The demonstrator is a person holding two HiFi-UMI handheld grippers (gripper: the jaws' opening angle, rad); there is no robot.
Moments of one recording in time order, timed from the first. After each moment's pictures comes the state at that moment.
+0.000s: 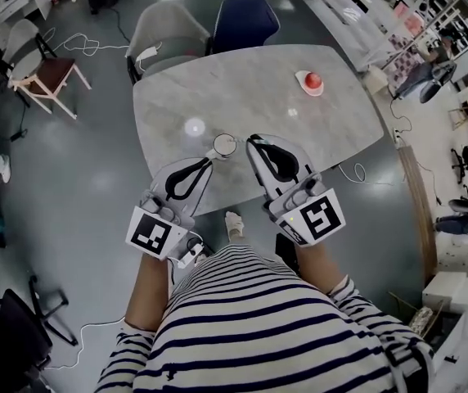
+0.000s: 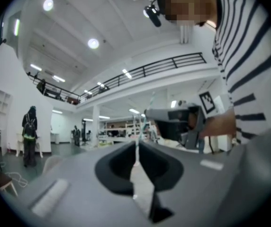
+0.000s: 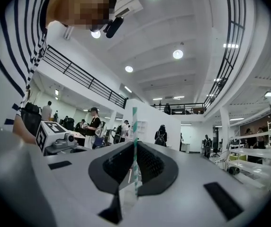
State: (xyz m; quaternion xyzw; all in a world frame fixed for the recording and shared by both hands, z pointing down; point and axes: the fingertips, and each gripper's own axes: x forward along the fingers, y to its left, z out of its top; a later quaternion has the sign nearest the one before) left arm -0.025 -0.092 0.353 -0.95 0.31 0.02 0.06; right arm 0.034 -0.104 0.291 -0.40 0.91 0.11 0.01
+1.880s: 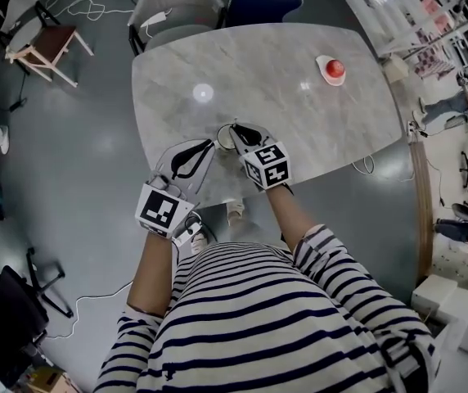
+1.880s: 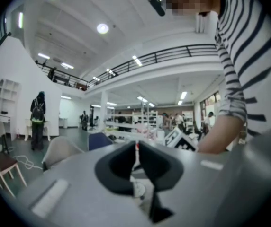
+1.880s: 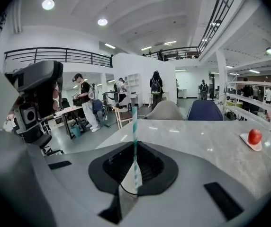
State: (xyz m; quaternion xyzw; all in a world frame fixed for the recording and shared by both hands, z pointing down) left arm -0.009 -0.182 0.434 -0.93 0.35 -0.04 -0.01; right arm 0.045 -0.257 0.577 -0.40 0.88 -0.14 -0.20
